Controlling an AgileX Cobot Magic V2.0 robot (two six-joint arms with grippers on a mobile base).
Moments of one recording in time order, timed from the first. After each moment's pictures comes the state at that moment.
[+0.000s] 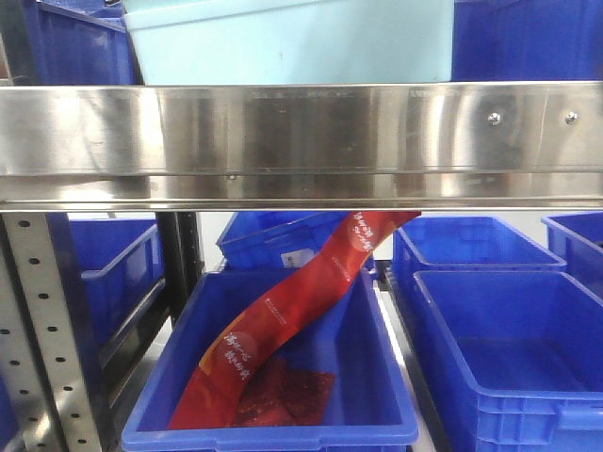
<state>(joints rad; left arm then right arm) -0.33 1.46 -1.58 -0.01 0.79 -0.19 0.23 1.62 -1.83 -0.07 1.08 0.21</state>
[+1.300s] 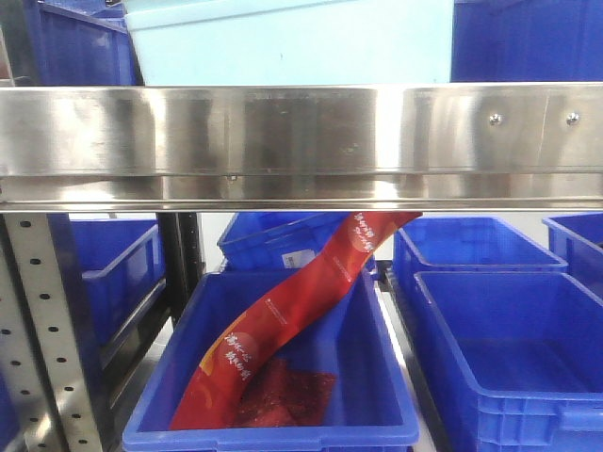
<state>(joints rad) -0.33 0.64 -0.65 -0.09 0.13 -0.19 0.23 0.64 -0.77 -0.04 0.35 0.21</state>
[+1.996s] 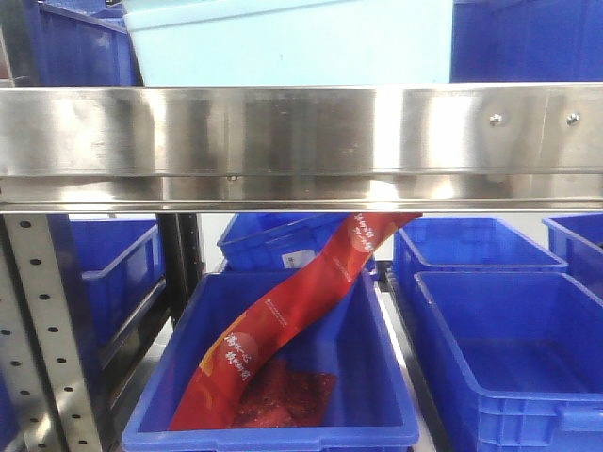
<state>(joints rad) -0.33 0.64 -0.65 -0.09 0.12 -0.19 0.01 0.38 -0.51 0.06 0.18 -0.10</state>
